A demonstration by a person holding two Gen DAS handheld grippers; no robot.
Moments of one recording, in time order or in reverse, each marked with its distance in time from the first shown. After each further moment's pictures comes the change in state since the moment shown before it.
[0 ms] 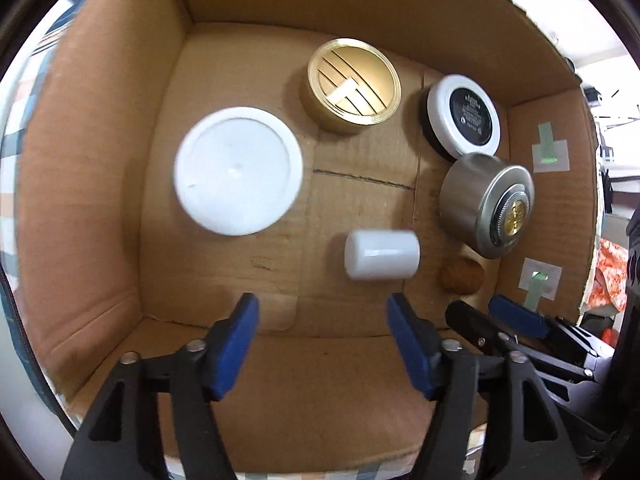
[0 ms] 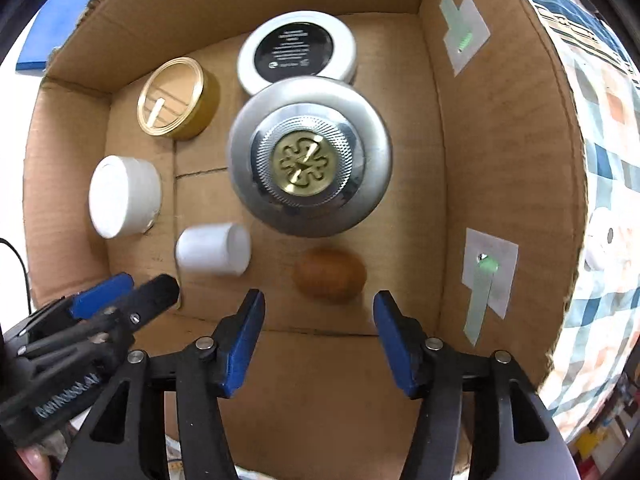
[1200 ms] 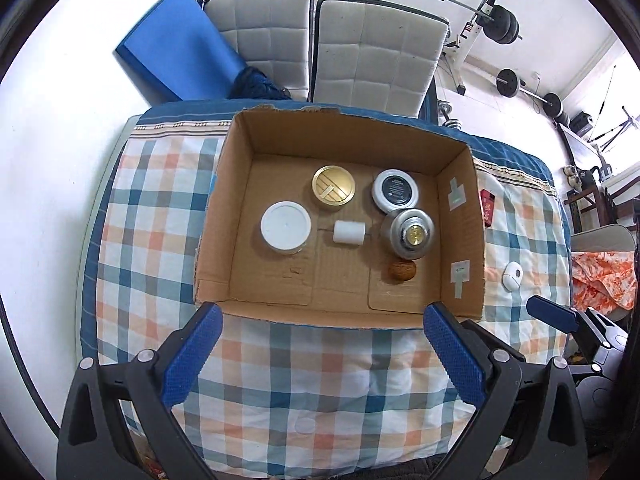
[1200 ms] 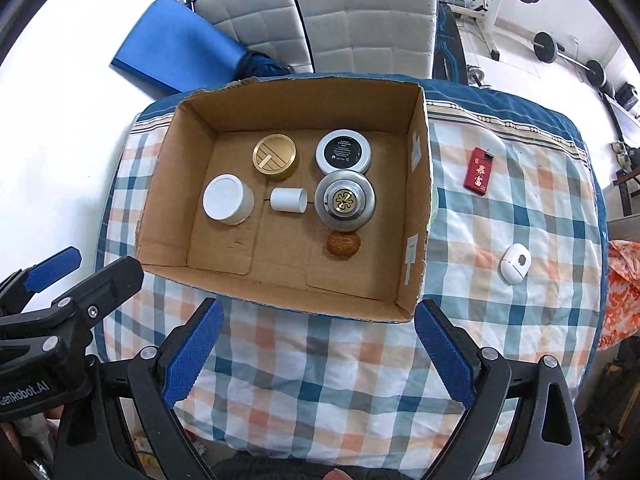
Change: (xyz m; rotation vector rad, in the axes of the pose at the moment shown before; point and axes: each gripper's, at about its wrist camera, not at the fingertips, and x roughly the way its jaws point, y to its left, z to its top) left arm -0.168 -0.045 -0.086 0.056 -0.347 0.118; right arm -0.171 0.015 -0.088 -0.166 -0.278 0.016
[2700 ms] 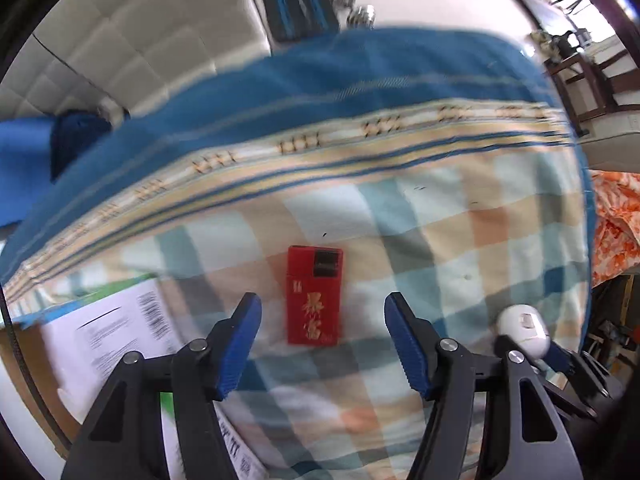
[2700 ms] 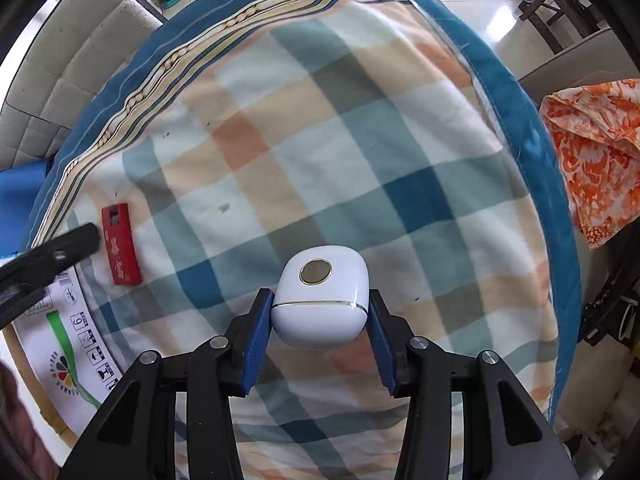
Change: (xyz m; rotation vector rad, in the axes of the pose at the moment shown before) left arm 0.278 -0.334 0.132 0.354 0.374 -0.009; right arm 0.142 -0.391 0.053 0.570 0.181 -0.097
